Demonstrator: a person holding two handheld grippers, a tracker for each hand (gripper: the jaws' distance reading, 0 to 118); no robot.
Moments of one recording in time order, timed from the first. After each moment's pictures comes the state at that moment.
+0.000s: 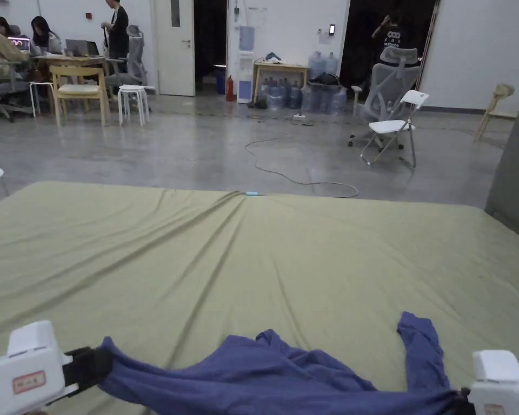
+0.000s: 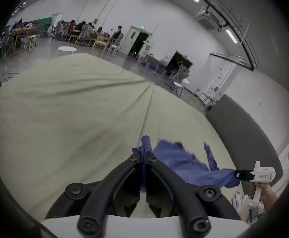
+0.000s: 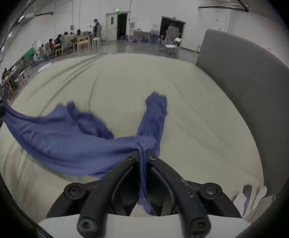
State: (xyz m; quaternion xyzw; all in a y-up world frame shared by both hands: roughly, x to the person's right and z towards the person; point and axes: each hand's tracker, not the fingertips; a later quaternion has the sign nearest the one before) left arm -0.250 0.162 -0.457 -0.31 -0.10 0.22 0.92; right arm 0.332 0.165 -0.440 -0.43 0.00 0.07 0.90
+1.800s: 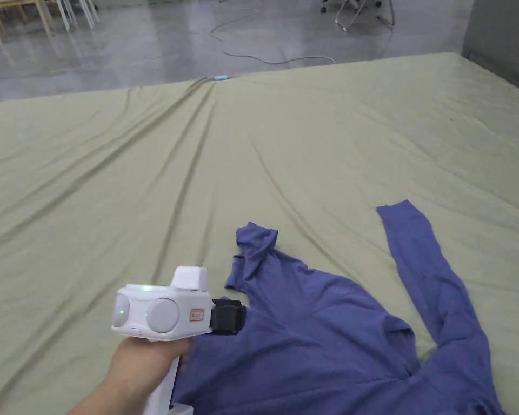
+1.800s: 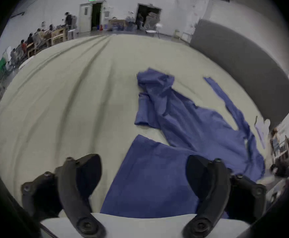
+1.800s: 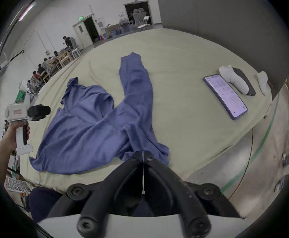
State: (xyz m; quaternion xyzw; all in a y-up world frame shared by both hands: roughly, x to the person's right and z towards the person) left arm -0.068 0.067 -0.451 -0.46 -0.21 -0.06 0.86; right arm 0.330 0.118 -0.138 -0.47 -0.08 -0.15 0.87
